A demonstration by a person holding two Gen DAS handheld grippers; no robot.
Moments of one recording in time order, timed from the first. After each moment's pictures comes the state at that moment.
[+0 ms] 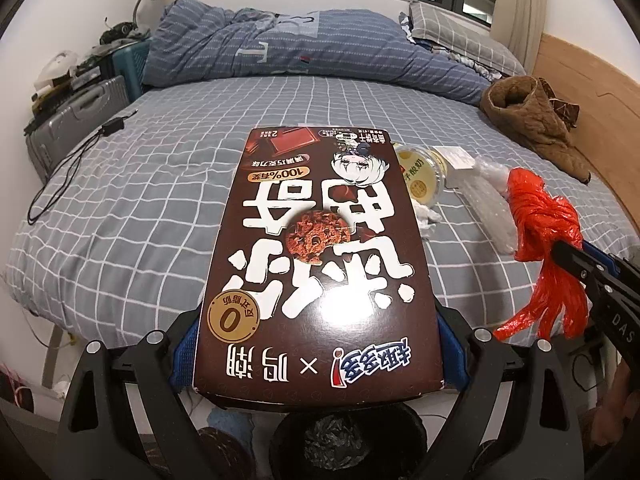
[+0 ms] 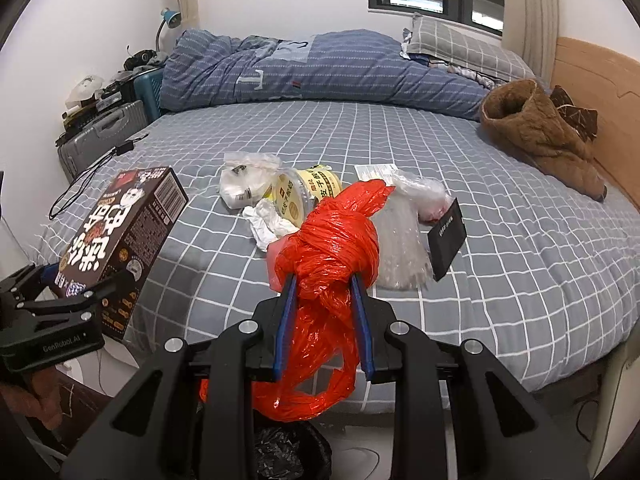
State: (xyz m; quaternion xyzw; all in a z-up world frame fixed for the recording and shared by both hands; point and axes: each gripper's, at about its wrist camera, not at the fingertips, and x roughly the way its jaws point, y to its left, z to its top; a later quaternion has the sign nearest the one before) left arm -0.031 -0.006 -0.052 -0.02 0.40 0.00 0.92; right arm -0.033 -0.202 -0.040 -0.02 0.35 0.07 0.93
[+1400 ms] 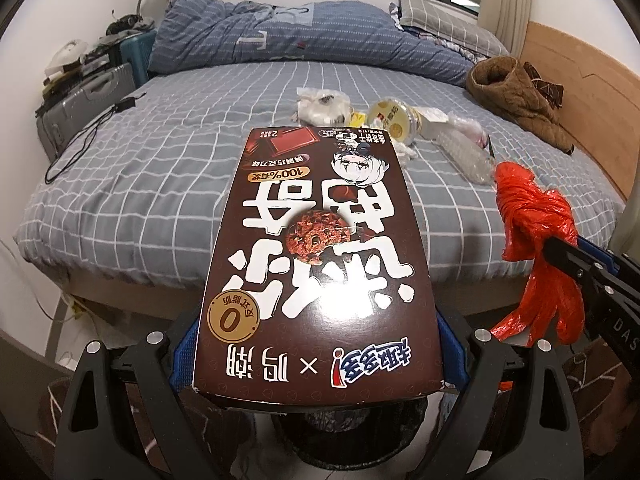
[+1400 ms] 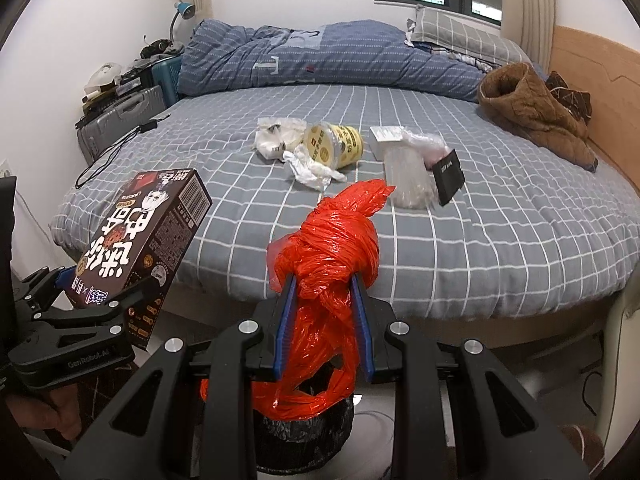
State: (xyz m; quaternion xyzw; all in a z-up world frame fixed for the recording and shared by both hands) left arm -0.133 -0.009 -0.073 -0.01 0.41 -0.01 0.91; right arm -0.133 -0.189 -0.052 -0.01 0.37 0.09 0.92
